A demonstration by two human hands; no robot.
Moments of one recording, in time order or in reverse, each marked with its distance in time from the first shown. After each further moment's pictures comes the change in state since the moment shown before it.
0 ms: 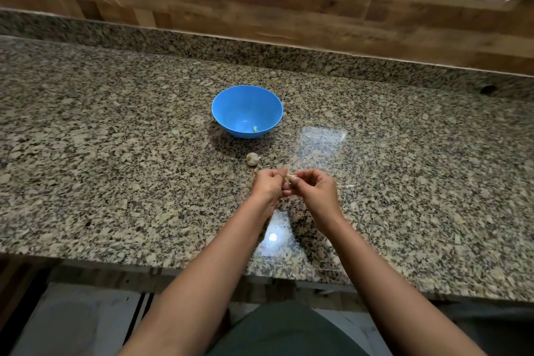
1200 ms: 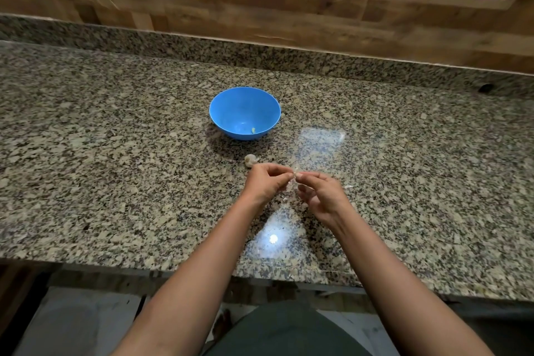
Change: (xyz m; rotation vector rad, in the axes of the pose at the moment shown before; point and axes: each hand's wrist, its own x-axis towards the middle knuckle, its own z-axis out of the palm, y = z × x) left_hand 0.002 0.006 -0.014 0.251 -0.094 0.247; right_hand 0.005 -0.018 -0.012 0.417 -0.024 0.351
